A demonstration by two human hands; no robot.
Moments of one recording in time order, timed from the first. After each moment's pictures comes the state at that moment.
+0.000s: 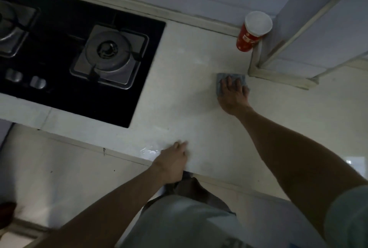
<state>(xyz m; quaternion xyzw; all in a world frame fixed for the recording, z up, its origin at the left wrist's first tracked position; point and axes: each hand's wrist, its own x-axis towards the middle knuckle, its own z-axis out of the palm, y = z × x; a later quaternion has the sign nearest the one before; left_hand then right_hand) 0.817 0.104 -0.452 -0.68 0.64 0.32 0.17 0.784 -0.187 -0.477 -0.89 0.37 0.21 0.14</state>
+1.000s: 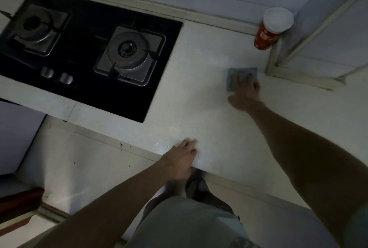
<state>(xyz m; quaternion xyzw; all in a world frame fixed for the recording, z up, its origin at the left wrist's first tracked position) 0.816 0.113 -0.435 -0.72 0.59 0.34 0.12 0.791 -0.189 -0.470 -0.92 0.31 0.22 0.12</state>
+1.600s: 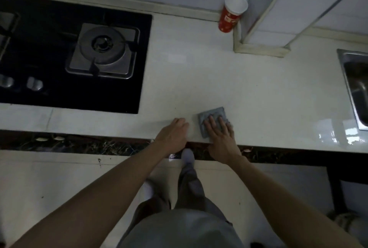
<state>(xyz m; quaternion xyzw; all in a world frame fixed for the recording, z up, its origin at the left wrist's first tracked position) 0.846 0.152 -0.444 -0.73 0.62 0.30 -0.03 0.655 0.056 -0.472 -0.92 0.34 0.15 0.16</state>
